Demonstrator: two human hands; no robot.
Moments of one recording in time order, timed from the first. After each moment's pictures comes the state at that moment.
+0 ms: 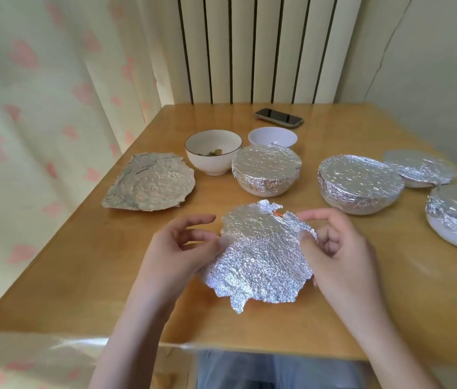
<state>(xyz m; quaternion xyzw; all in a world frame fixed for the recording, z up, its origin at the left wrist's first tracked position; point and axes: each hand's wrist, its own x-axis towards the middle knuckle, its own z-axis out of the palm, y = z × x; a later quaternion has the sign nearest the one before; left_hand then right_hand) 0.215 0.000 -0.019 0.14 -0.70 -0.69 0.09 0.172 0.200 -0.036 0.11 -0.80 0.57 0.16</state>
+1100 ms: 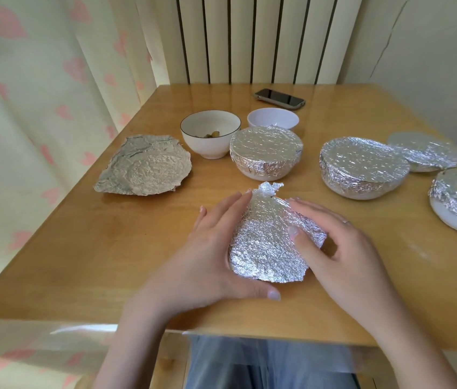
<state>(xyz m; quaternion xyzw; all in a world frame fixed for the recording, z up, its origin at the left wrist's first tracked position) 0.211 0.014 -0.027 -0.12 -0.93 -0.36 -0.01 0.178 0.215 -0.035 0.19 -0.86 0.47 0.11</state>
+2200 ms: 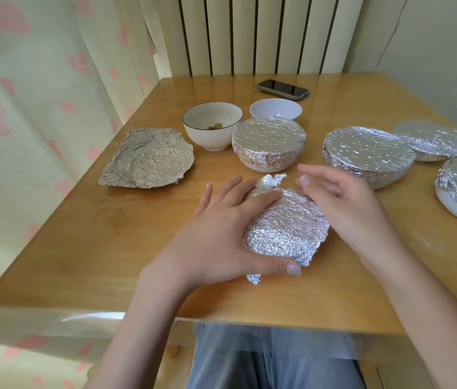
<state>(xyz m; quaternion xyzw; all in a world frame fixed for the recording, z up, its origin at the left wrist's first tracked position) 0.200 0.026 -0.008 -0.12 -0.96 -0.24 -0.03 0.134 0.211 -0.020 0.13 -0.78 0.62 0.01</state>
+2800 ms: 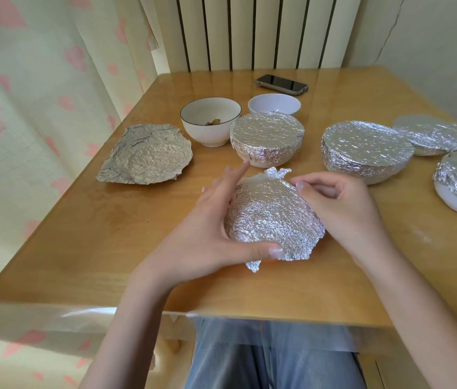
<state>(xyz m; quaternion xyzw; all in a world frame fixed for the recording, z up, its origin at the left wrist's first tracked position) 0.209 0.015 -0.011 -0.10 -0.88 -0.46 0.00 0.137 0.208 -0.029 0.08 -0.80 0.60 0.05</state>
